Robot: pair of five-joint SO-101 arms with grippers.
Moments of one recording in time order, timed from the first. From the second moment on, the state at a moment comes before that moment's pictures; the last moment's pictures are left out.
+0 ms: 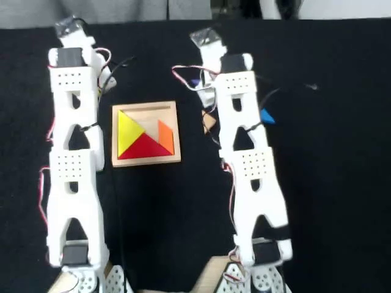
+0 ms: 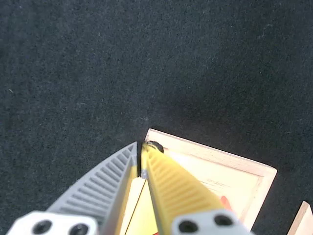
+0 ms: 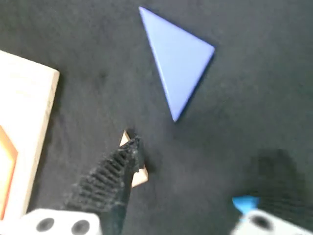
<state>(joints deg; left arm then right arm) -7.7 63.6 -85.9 100.6 21.3 -9.8 68.1 -79.2 94.1 18.2</state>
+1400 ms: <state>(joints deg) -7.7 63.6 -85.9 100.6 21.3 -12.8 91.0 -96.0 71.4 36.5</state>
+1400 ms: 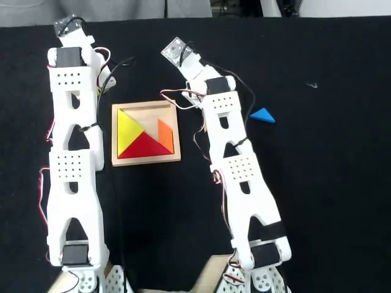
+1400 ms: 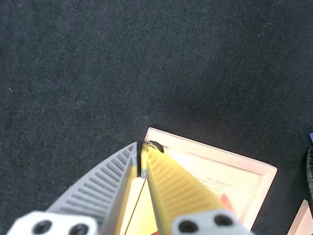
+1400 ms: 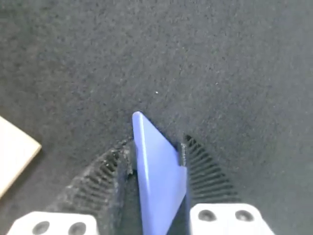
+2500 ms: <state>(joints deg) -7.6 63.6 -85.9 100.6 21.3 -5.5 79.3 -94.5 99.1 61.8</state>
